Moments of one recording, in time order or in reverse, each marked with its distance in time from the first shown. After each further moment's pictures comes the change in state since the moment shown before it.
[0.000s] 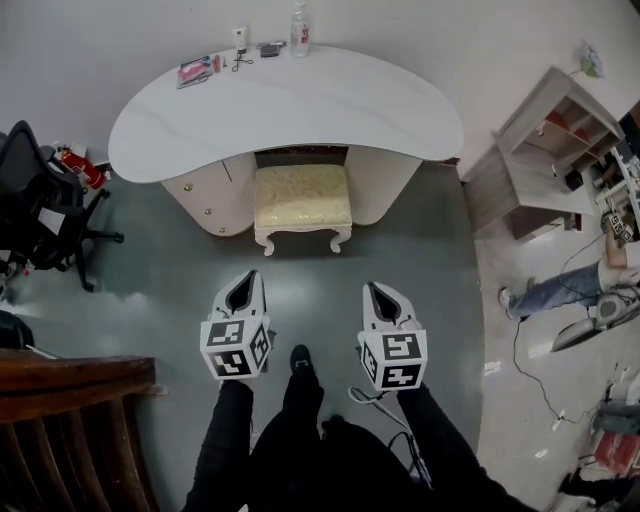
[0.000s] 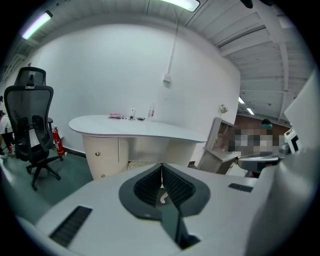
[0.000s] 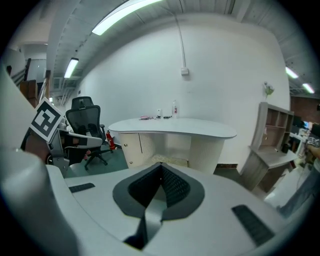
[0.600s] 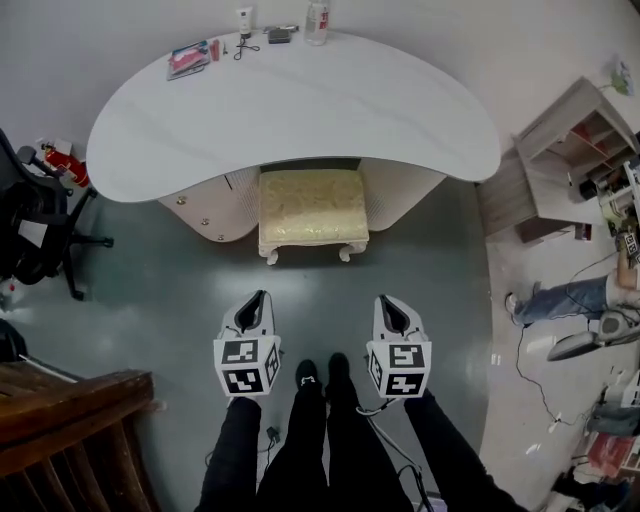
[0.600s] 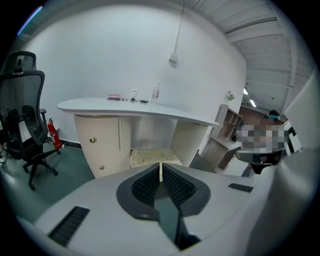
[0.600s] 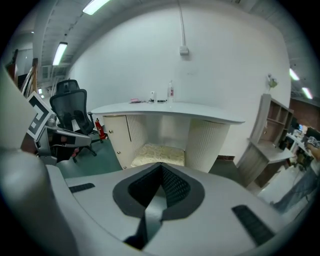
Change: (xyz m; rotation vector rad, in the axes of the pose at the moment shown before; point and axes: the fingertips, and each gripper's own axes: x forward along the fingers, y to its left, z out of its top) left arm 0.097 0.065 -0.059 0.007 0.138 -0.005; right arm 0.123 -0.013 -0.040 -0.005 0.127 -0.080
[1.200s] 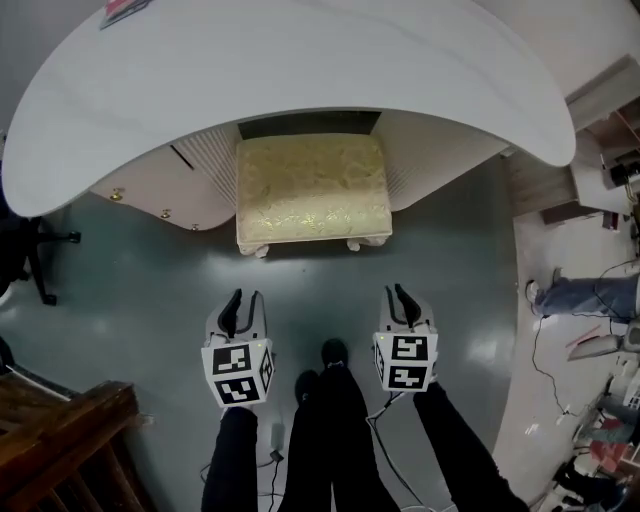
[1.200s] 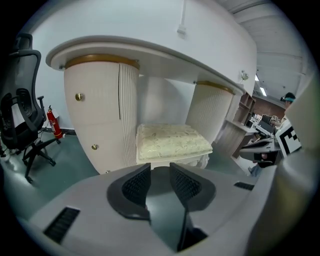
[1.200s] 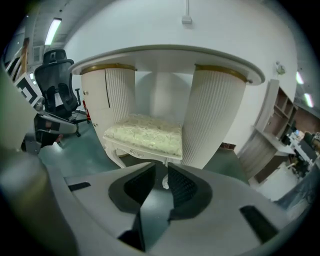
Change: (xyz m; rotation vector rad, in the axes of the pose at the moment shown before) left arm 0.161 0.067 -0.124 0.013 0.104 0.092; right arm 0.194 -0.043 -0.125 -0.045 0.133 -0.066
